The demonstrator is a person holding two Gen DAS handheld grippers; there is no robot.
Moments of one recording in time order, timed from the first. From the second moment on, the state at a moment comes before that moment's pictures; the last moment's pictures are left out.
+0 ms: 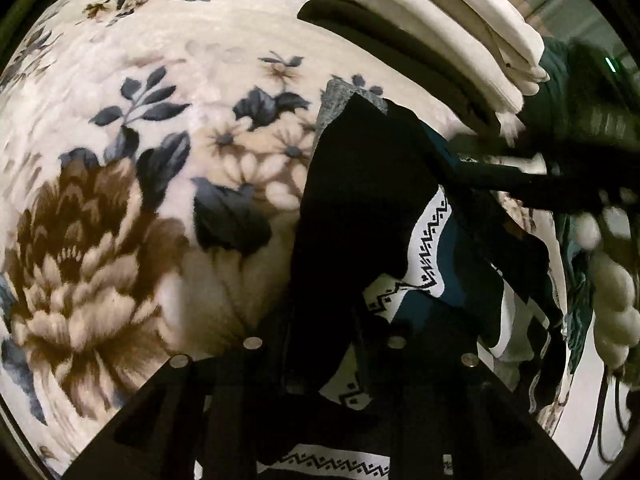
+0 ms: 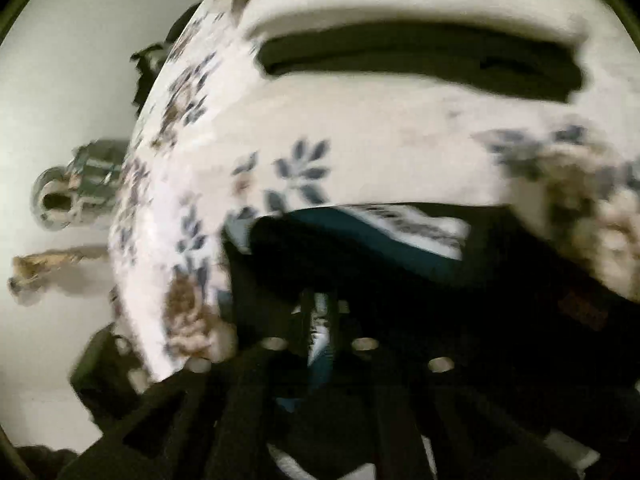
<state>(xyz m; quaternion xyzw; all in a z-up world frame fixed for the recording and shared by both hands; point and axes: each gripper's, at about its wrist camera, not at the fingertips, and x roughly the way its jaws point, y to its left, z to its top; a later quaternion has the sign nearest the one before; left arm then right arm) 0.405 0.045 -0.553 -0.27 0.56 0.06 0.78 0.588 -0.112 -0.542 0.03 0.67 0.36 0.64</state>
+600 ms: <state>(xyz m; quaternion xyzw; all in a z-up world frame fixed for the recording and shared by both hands) 0.405 0.051 -0.548 -0.25 0.56 0.03 0.79 0.608 -0.055 -0.563 -0.06 0.68 0.32 0.66</state>
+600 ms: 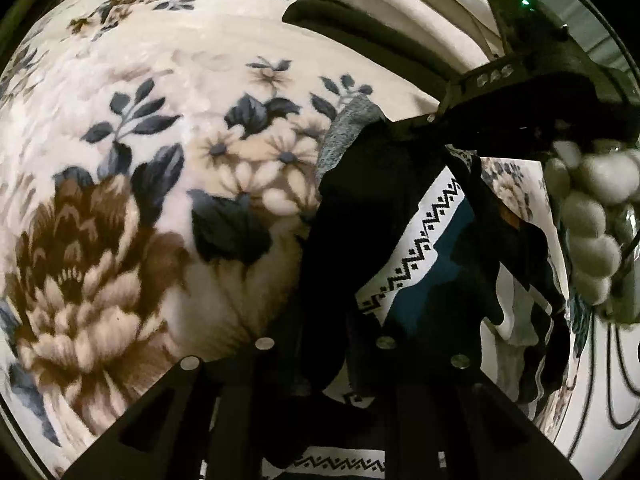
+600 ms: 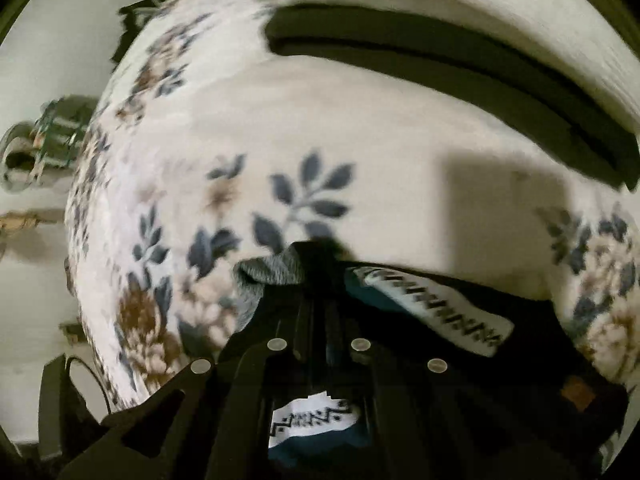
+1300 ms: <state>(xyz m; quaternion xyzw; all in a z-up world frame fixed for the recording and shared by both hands) 0.409 0.047 -0.539 -0.22 0.57 0.04 0.79 0.591 -0.174 -0.561 -0.03 0.68 0.32 0.66</state>
